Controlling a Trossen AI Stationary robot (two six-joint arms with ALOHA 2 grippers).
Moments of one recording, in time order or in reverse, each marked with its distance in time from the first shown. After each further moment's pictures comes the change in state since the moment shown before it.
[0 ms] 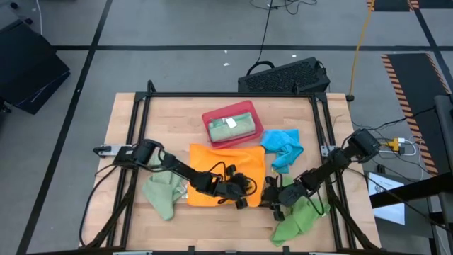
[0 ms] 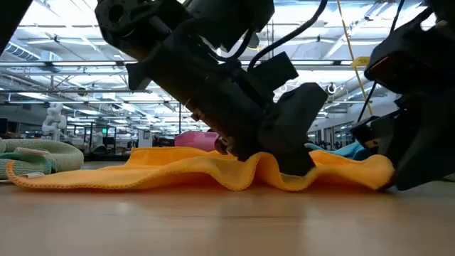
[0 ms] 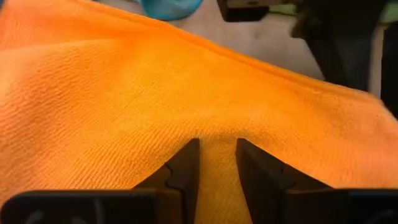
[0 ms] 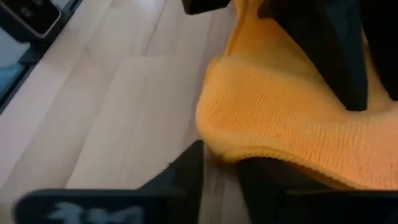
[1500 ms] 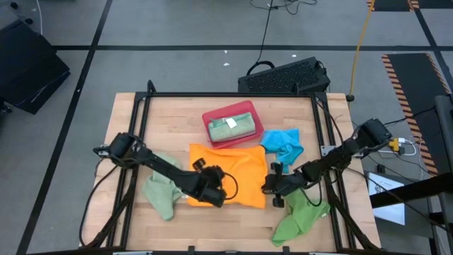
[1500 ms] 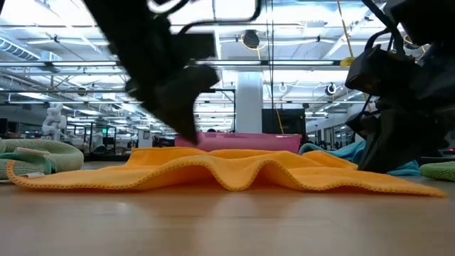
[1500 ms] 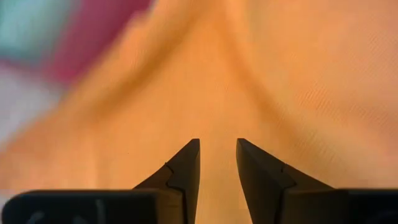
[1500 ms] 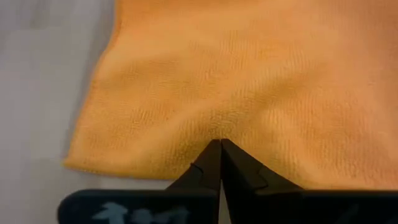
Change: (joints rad) left arm -0.089 -0.262 -0.002 -0.926 -0.194 -0.489; right arm -0.122 -0.207 -0.001 -0.403 0.055 -0.030
